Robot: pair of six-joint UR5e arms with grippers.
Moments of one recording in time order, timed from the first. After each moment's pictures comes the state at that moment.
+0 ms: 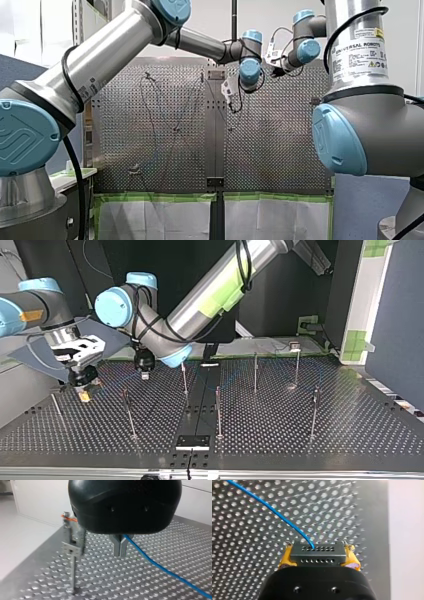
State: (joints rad) left arm -0.80 -2.29 -0.87 -3.21 -2.22 -1.96; right arm 1.79 -1.35 1.44 -0.04 1.24 1.79
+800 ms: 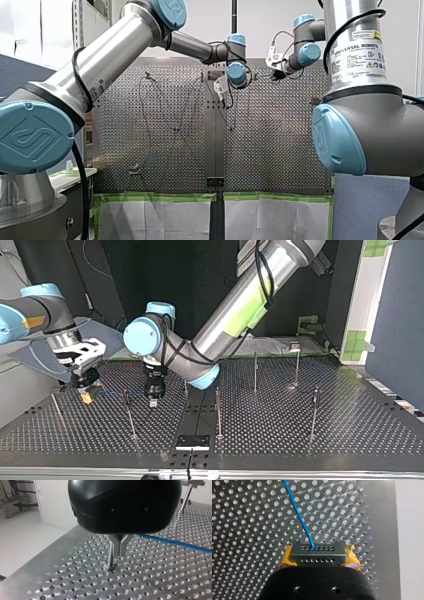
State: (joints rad) left arm -0.68 -2.28 -0.86 -3.09 -2.05 -1.94; right arm 1.78 -1.31 1.42 -0.04 1.22 1.79
